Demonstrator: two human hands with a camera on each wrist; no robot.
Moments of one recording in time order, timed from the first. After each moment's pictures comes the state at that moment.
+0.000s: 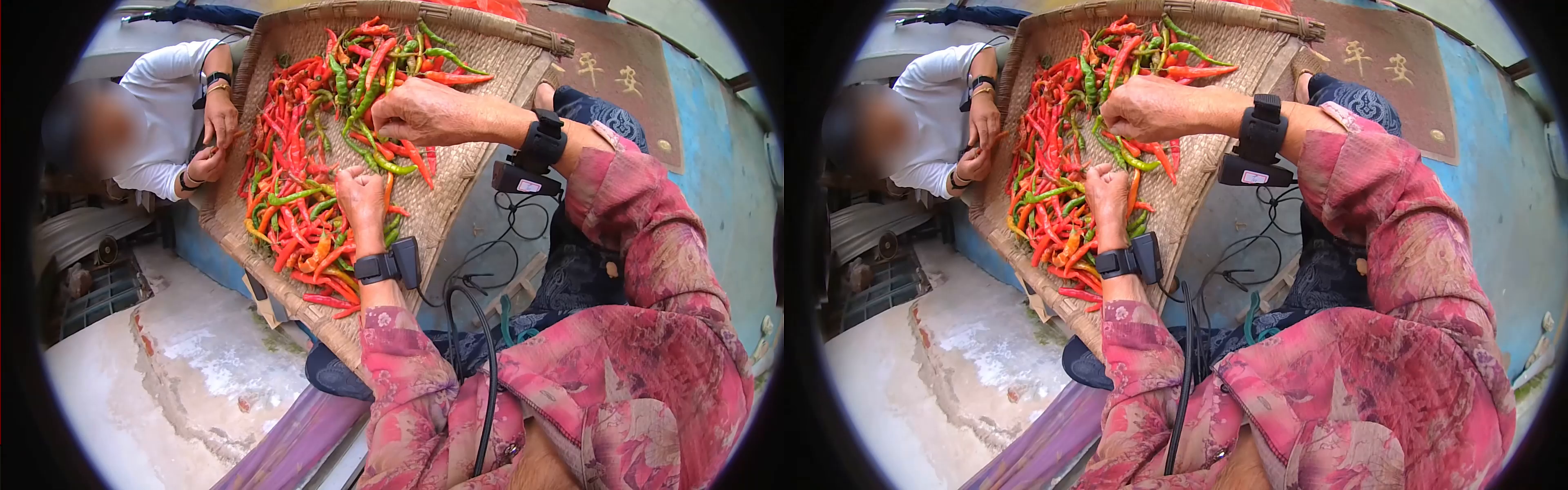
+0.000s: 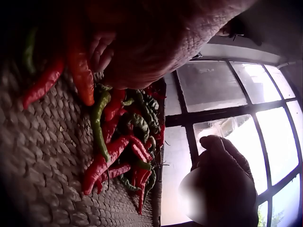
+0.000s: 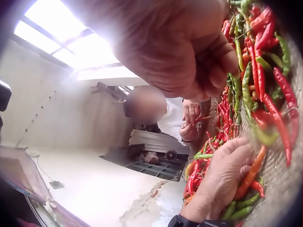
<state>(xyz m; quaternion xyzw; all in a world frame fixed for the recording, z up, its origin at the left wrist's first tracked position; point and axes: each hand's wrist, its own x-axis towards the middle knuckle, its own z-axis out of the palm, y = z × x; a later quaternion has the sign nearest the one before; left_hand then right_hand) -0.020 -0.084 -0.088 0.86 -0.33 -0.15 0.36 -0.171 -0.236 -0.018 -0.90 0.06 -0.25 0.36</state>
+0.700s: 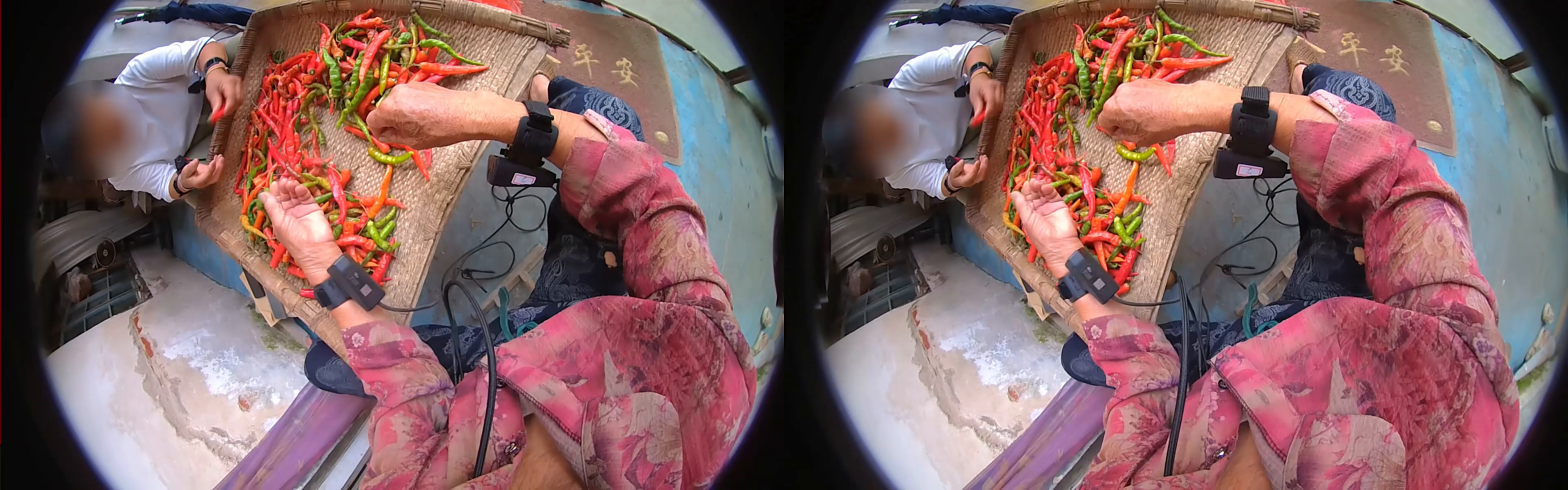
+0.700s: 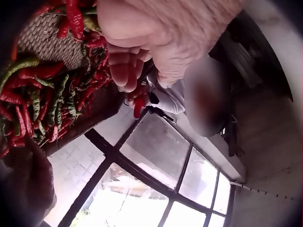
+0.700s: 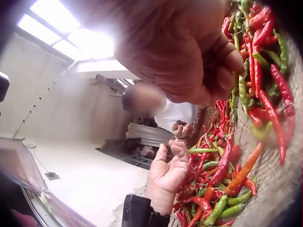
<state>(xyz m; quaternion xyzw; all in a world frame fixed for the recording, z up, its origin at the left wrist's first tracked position) 0.013 -0.057 -0.016 0.44 -0.08 -0.27 0.85 -0.175 -0.227 -0.016 -0.92 0.05 -0.19 0.34</state>
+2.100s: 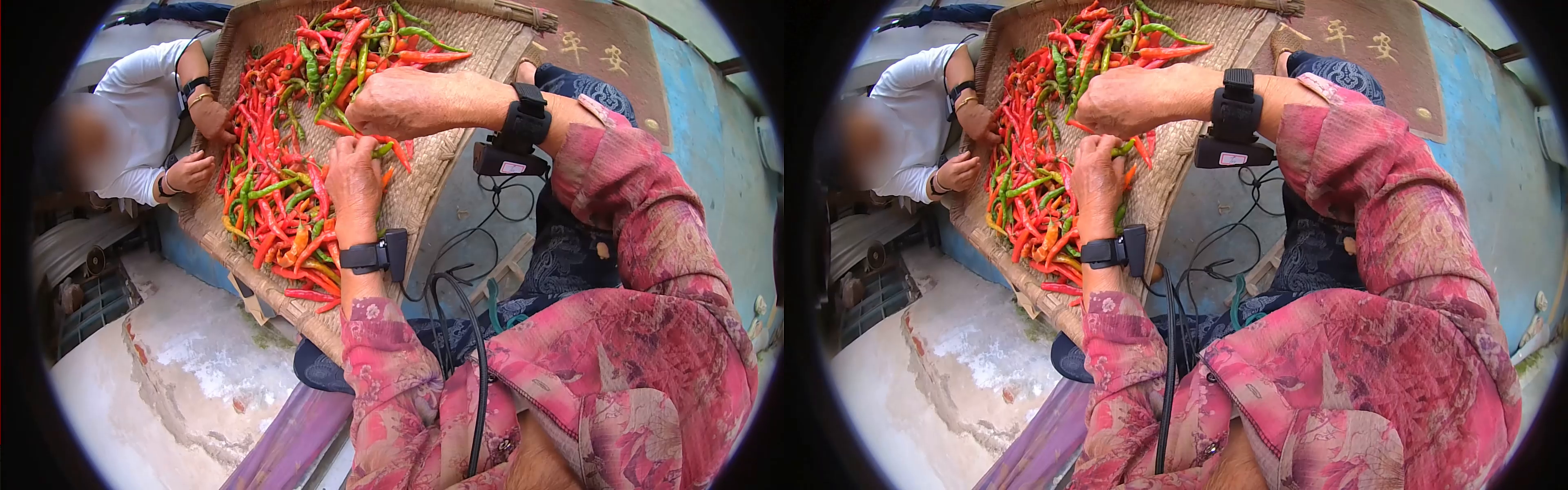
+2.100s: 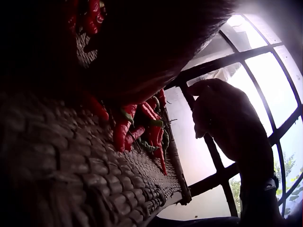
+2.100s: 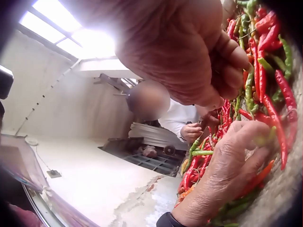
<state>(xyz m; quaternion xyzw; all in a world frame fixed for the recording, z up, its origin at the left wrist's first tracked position) -0.051 -0.090 -0.060 0.75 -0.65 0.02 0.10 -0.177 -0.231 -0.016 -0.95 0.04 -0.17 0.25</state>
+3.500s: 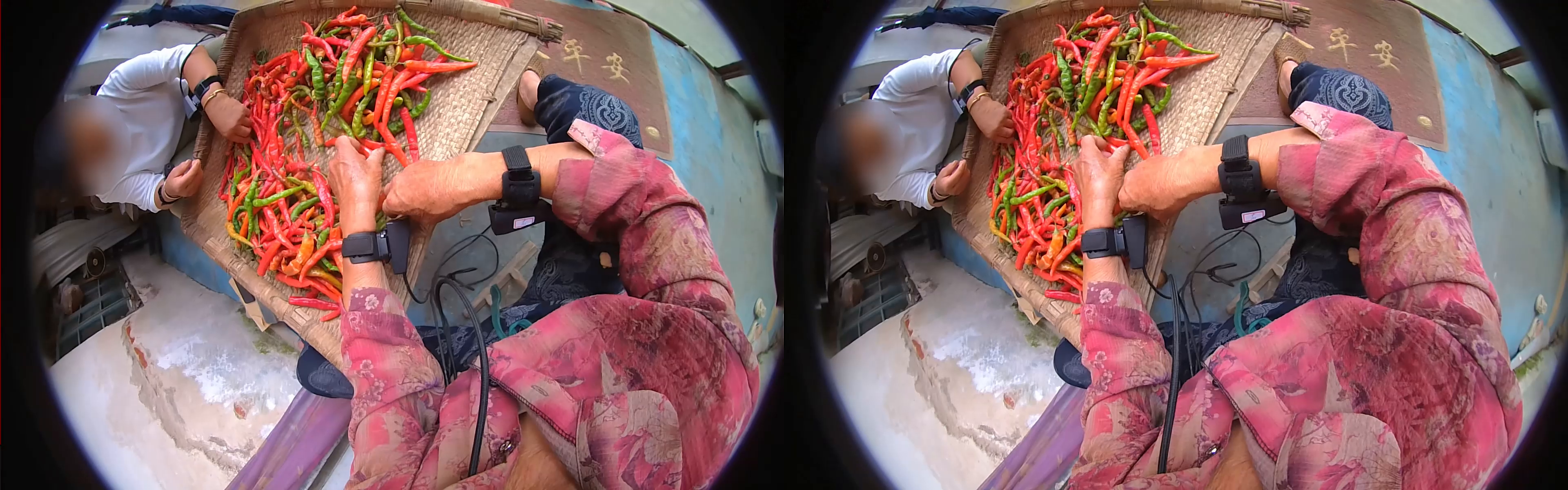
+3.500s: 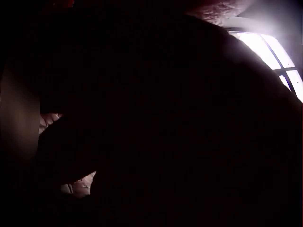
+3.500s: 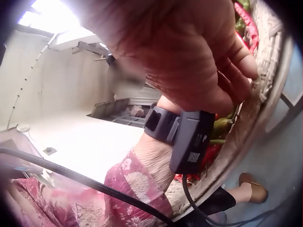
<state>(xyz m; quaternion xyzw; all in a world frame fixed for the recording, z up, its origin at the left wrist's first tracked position) -0.043 -0.115 -0.063 0.85 -0.48 -0.09 0.19 -0.176 -0.169 -0.055 -0.95 -0.08 0.02 0.31</state>
